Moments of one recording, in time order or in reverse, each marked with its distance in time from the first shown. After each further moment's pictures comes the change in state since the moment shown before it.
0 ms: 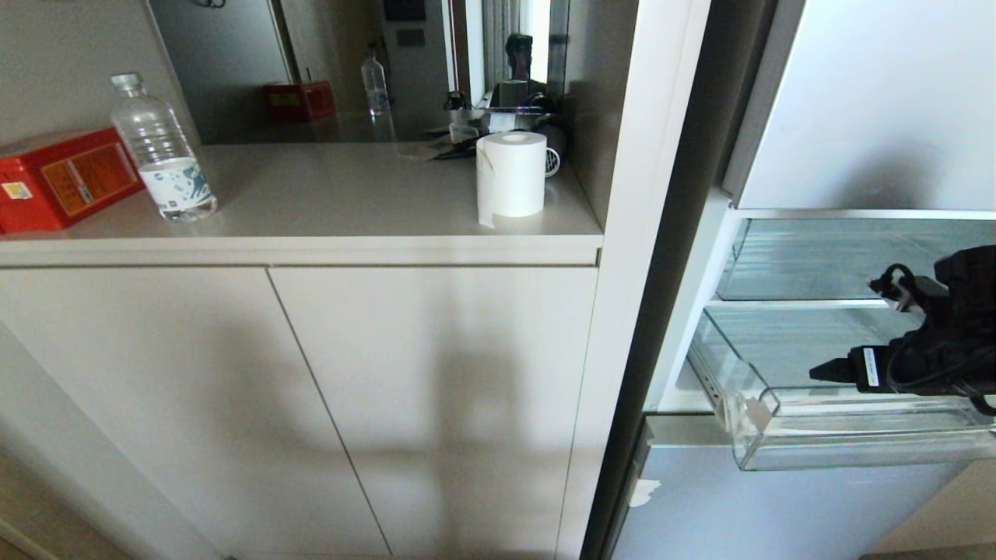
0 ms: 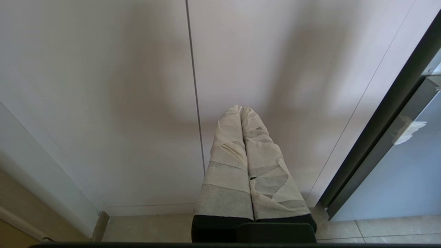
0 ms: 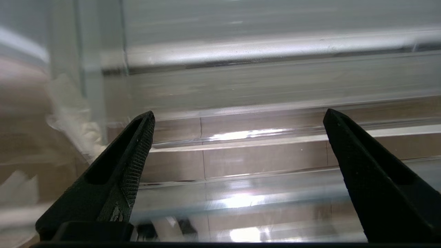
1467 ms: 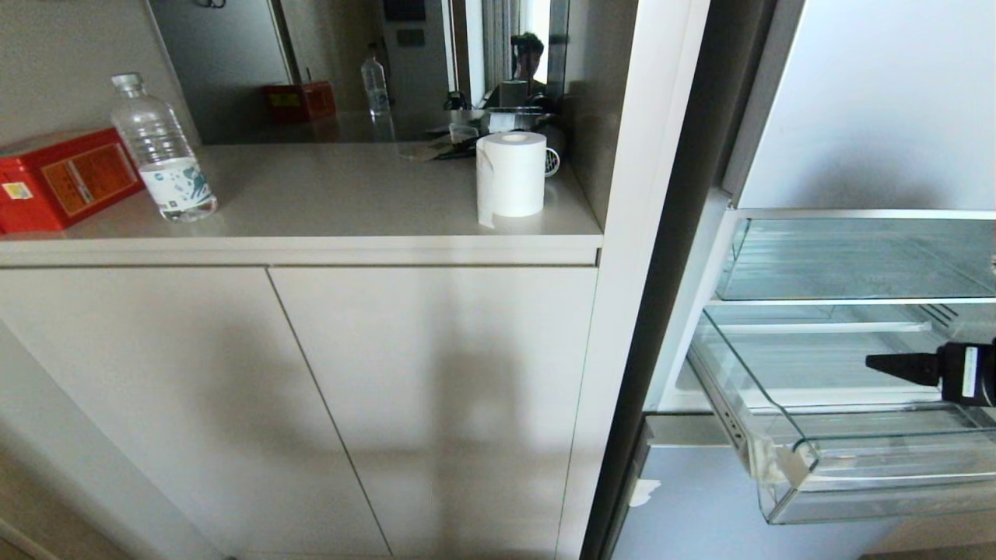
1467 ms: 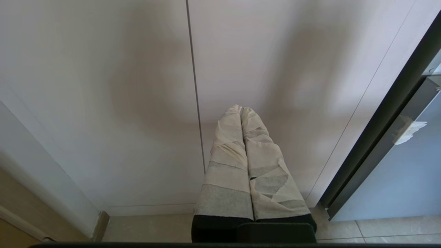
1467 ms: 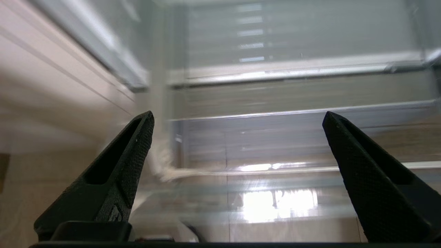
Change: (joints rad) left arm 0.000 0.000 0.000 0.000 0.000 0.000; right arm -0.046 -0.417 0.216 -0.045 0.160 0.051
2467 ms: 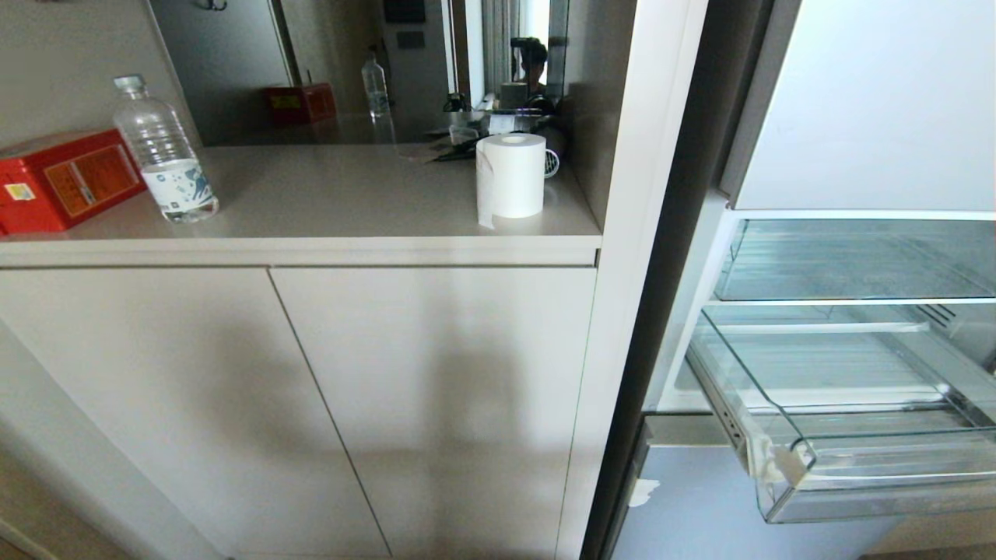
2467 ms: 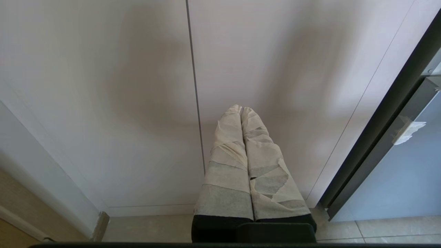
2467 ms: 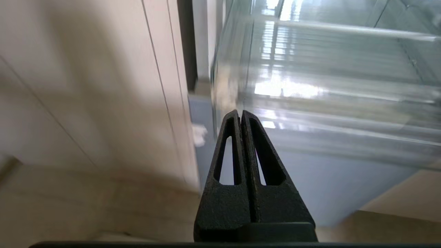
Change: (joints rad) left arm 0.000 0.000 0.000 0.000 0.000 0.000; right arm 0.206 -0.999 0.595 0.000 -0.023 -0.009
